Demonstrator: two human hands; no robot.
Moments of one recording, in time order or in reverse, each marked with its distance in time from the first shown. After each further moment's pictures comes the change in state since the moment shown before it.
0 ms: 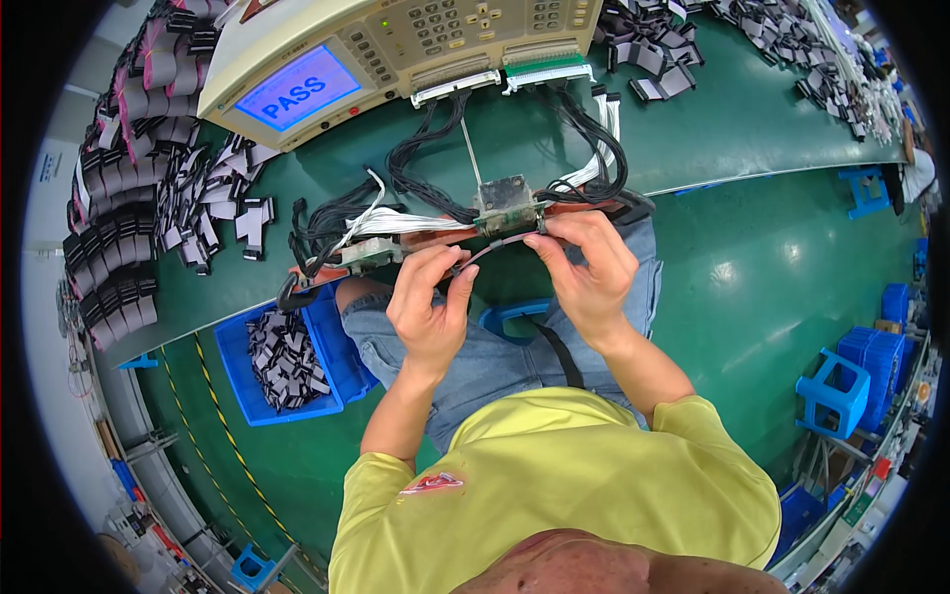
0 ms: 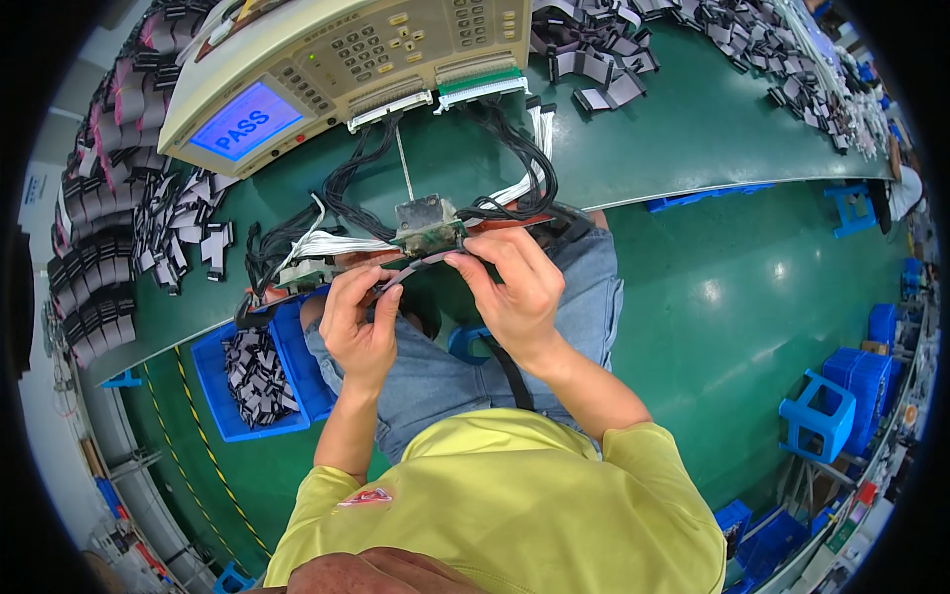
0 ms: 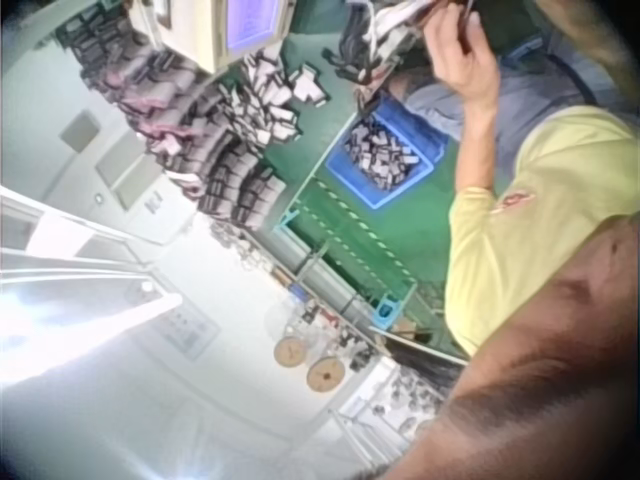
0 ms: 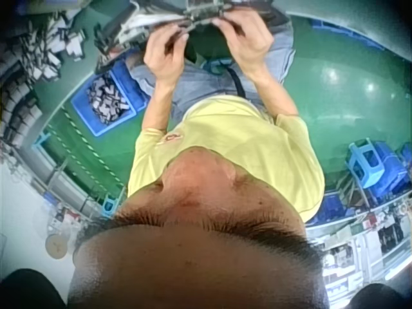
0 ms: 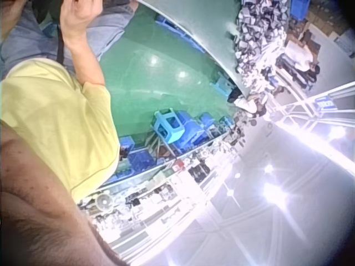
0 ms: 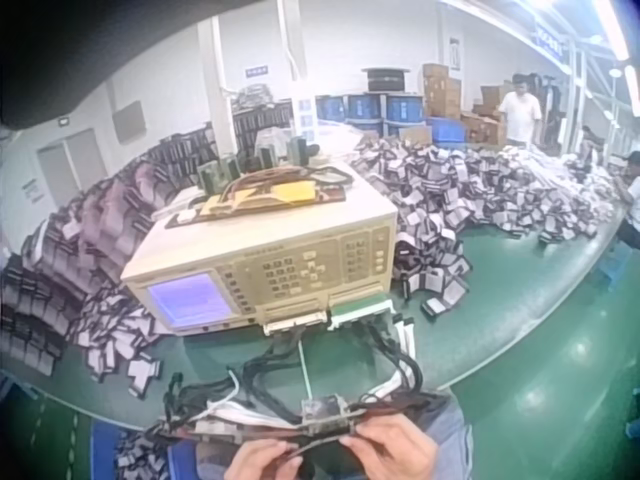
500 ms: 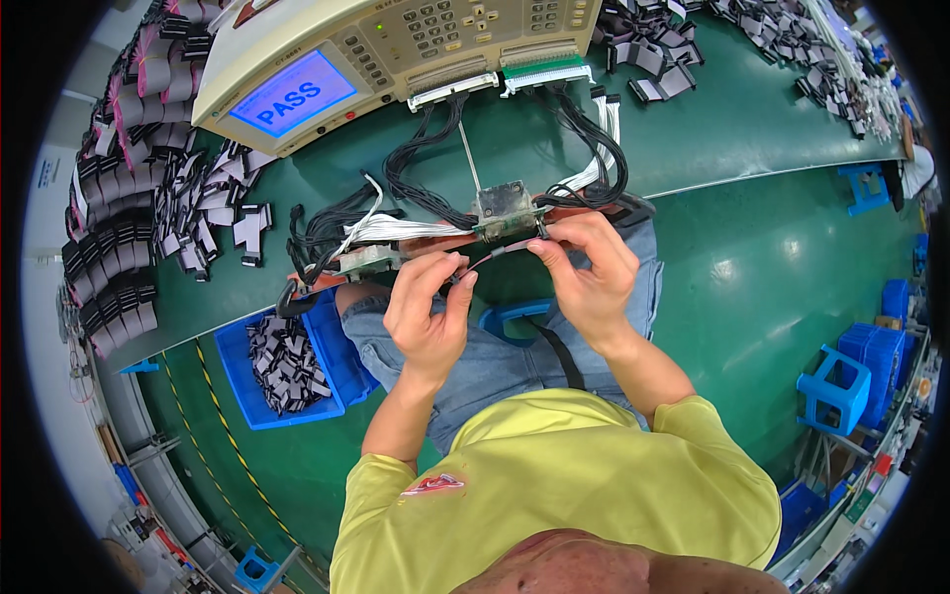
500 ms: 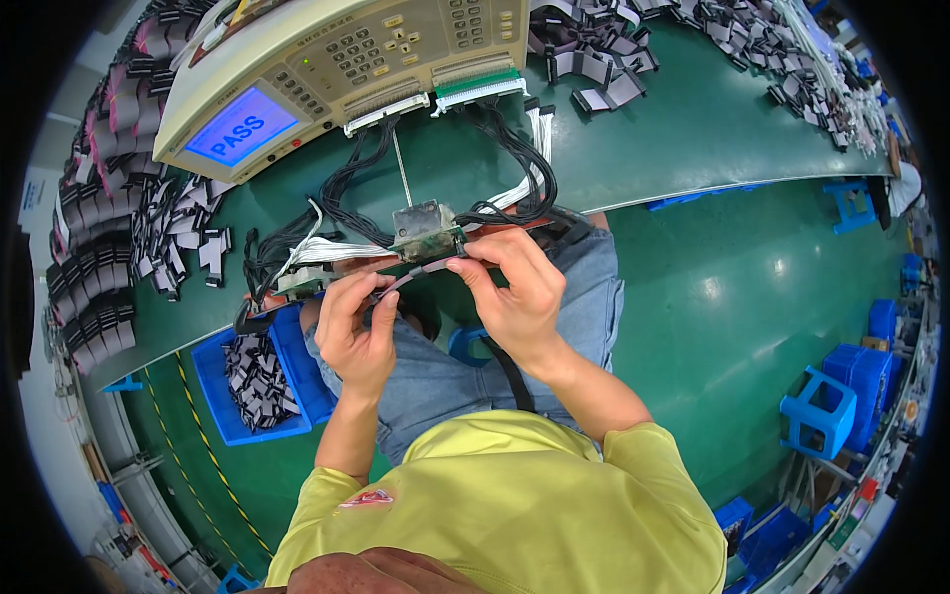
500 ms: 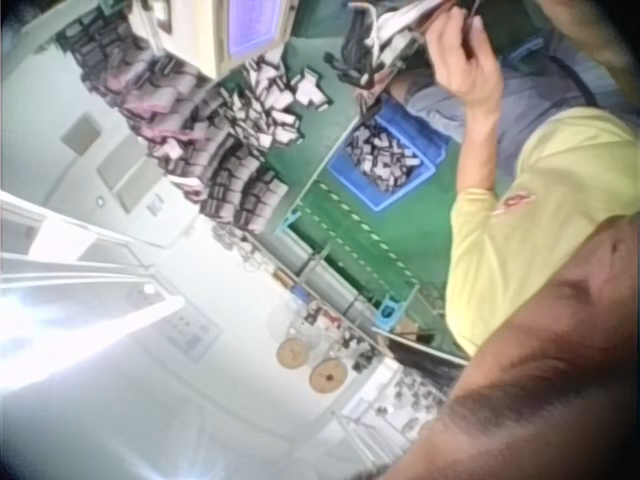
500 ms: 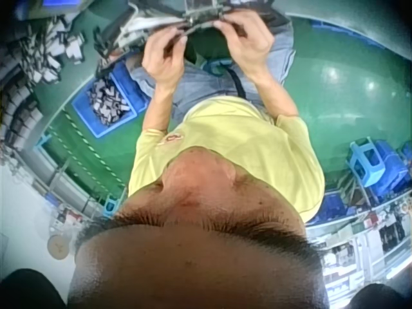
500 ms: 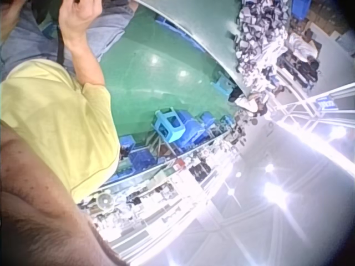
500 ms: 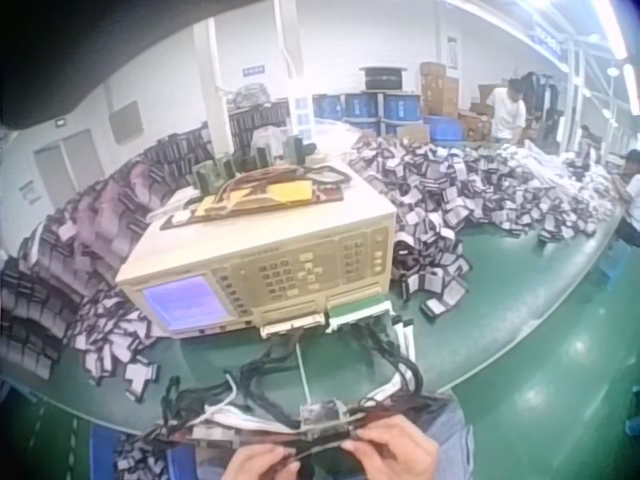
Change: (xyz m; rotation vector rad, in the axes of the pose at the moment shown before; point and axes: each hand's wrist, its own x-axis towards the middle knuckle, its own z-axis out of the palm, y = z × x) left_hand 0.004 0.004 -0.001 -0.006 0.009 0.010; right_hand 0.001 -0.001 -0.002 0.060 -0.030 0.082
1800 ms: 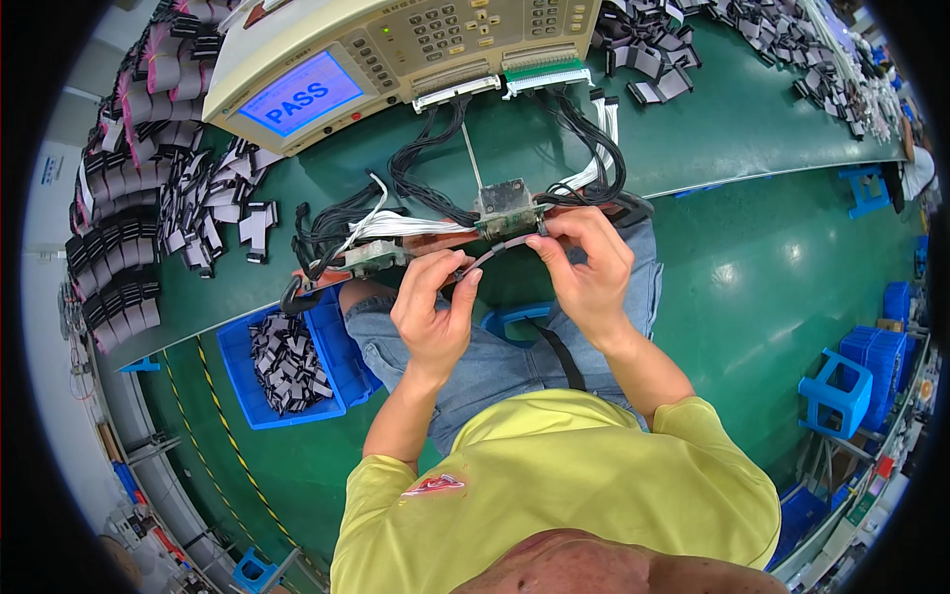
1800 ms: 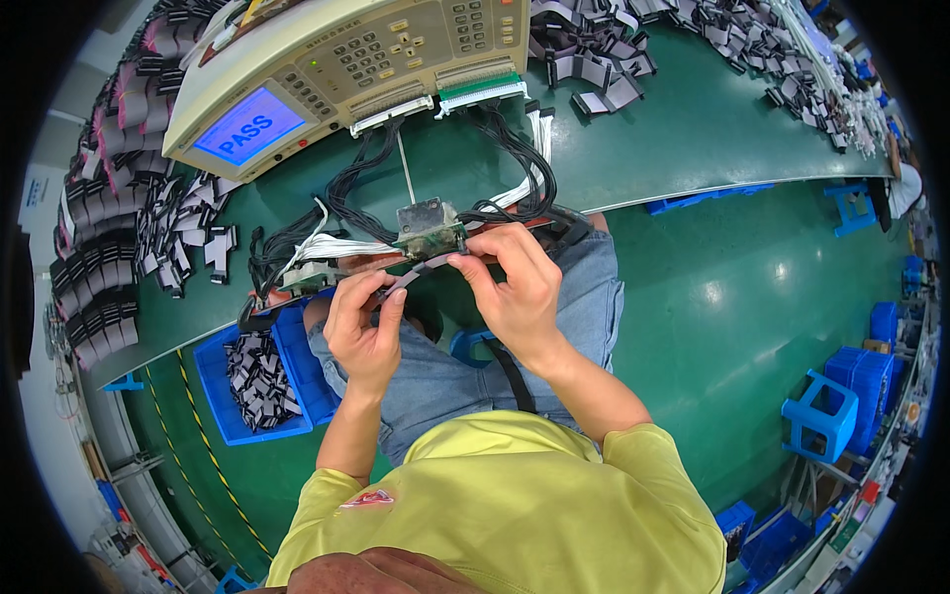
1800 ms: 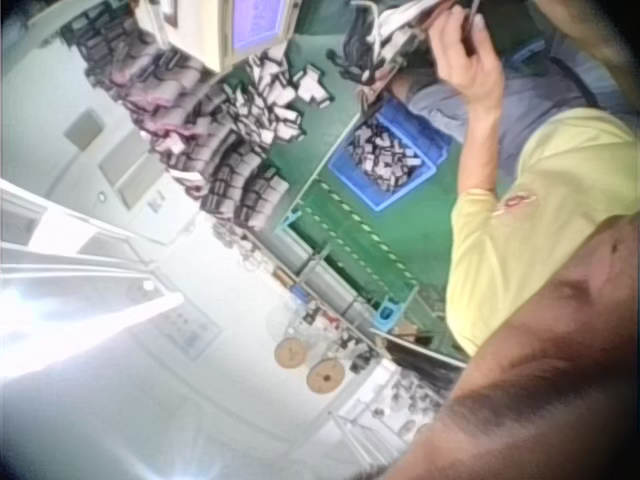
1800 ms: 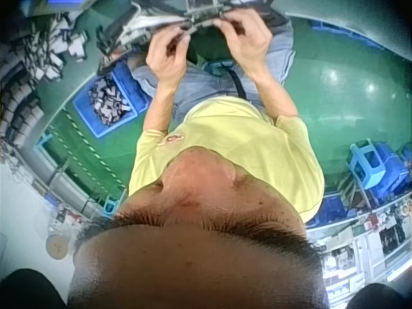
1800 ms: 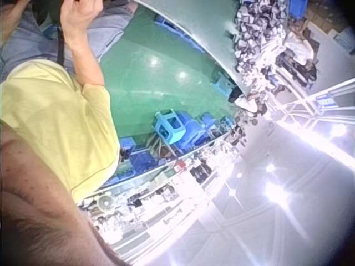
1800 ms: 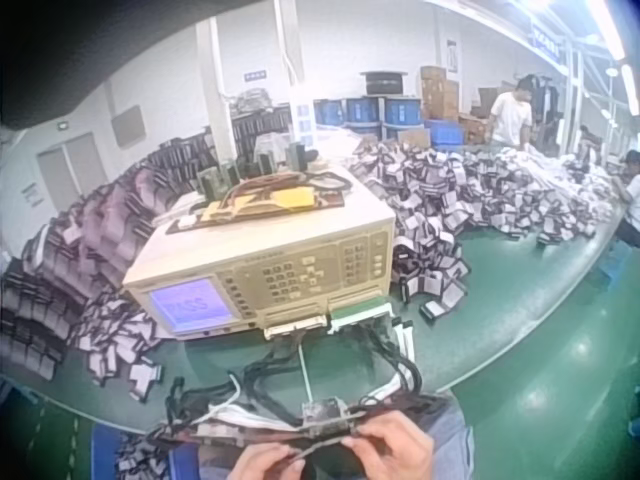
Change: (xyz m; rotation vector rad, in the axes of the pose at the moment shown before) left_hand -0.006 -0.003 0.002 -0.031 -0.006 -0.039; right_hand 0.000 -0.002 0.000 0.016 -0.038 0.082
